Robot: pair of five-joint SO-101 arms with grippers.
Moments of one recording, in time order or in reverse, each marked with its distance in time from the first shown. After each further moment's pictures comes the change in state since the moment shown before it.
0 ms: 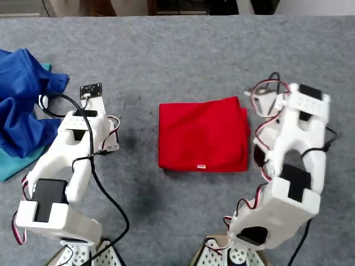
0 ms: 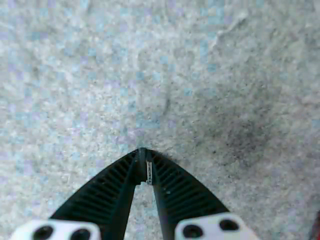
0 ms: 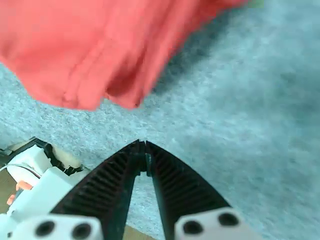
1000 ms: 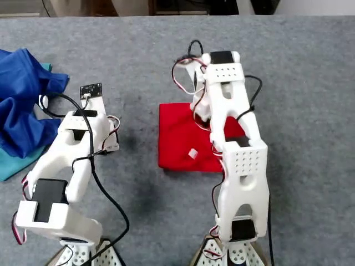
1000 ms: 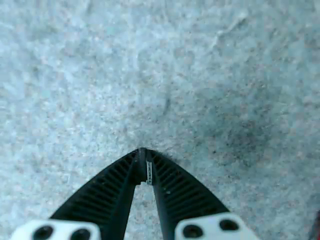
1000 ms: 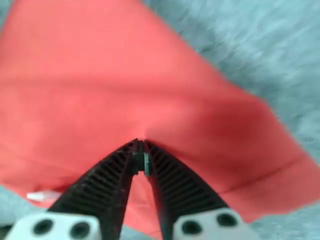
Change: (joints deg) left arm 0.0 0.0 0.0 0.0 -0.1; right arm -30.2 31.6 -42.7 5.5 -18.5
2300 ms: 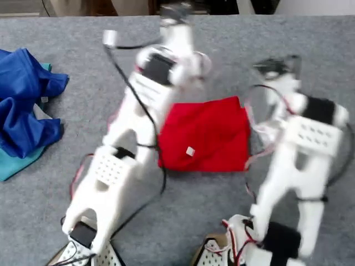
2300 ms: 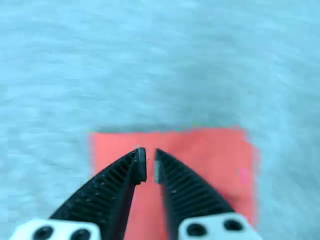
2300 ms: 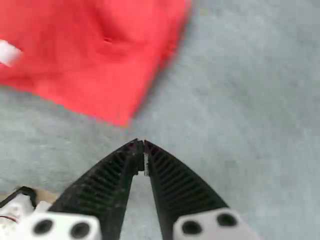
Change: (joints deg) left arm 22.5 47.4 -121.3 47.8 14.1; right arm 19.9 -61.8 48.6 -9.2 8.3
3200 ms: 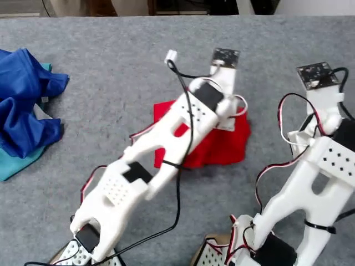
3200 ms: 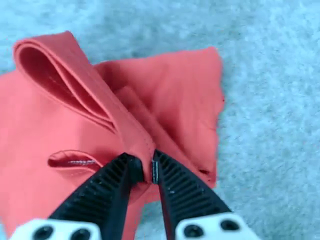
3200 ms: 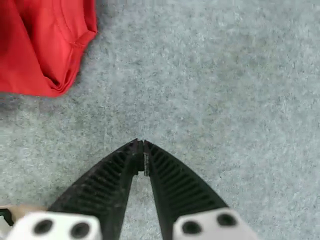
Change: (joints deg) left arm 19.6 -7.2 33.8 -18.1 0.8; right arm 21.7 -10.5 1.8 -1.4 2.0
